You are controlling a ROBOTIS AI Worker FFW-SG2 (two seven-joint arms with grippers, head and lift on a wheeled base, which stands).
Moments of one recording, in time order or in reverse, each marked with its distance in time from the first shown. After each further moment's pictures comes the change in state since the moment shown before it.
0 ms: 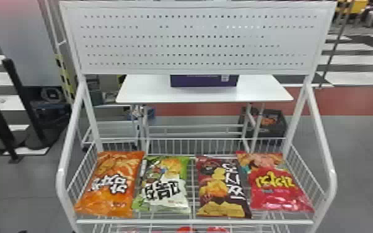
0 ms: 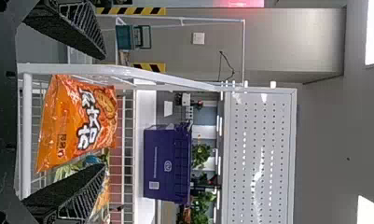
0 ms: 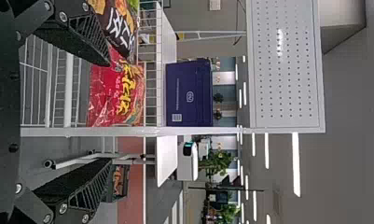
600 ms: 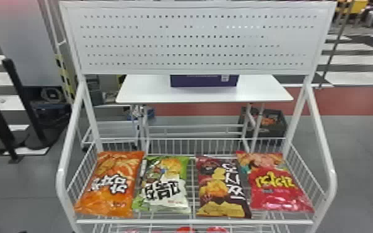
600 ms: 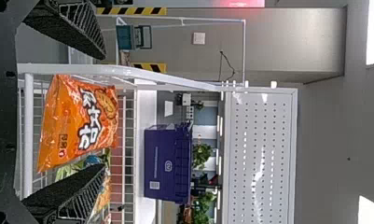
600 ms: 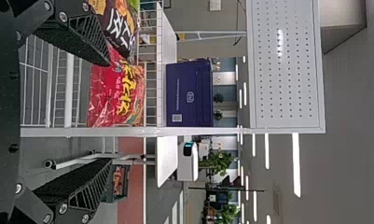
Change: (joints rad) left arm 0.003 0.000 0.000 0.000 0.000 0.000 0.002; right arm 0.003 -0.001 0.000 -0.002 0.000 0.000 0.000
